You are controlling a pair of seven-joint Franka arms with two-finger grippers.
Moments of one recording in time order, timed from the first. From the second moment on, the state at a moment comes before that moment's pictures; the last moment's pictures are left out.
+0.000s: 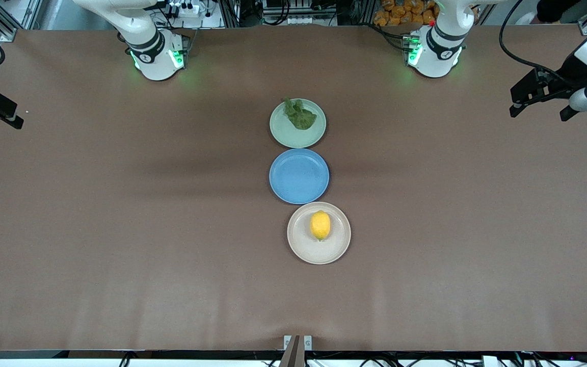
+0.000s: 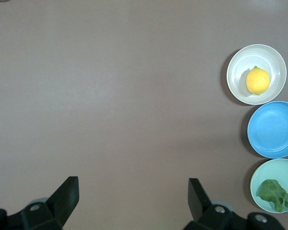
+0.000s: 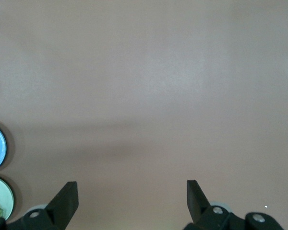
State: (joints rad) left arm 0.01 -0.08 -0.14 -1.55 -0.02 1.55 -0.04; right arm 0.03 0.00 -0.09 -1.45 0.00 1.47 -0.03
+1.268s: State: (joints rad) left arm -0.04 0.06 -0.17 -1.53 -0.02 1.56 -0.10; right arm 0.04 0.01 0.02 -1.60 0.00 1.62 -0.02
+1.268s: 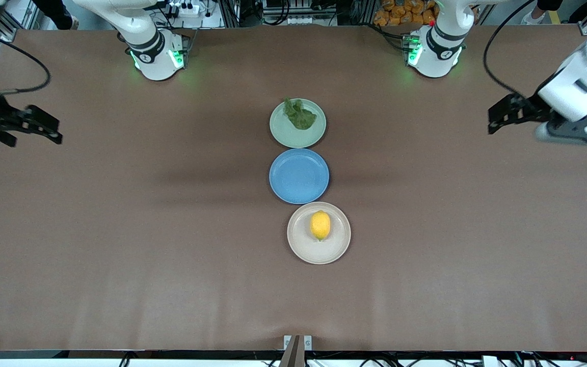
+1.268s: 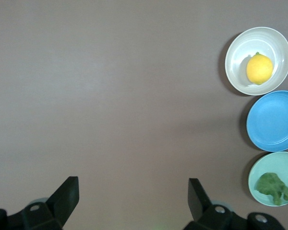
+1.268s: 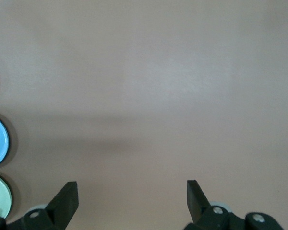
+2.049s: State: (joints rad) left arm -0.33 0.47 -0.18 -1.48 -0.02 1.96 -0.65; right arm 0.08 0.04 0.27 -1.83 0.00 1.81 0.14
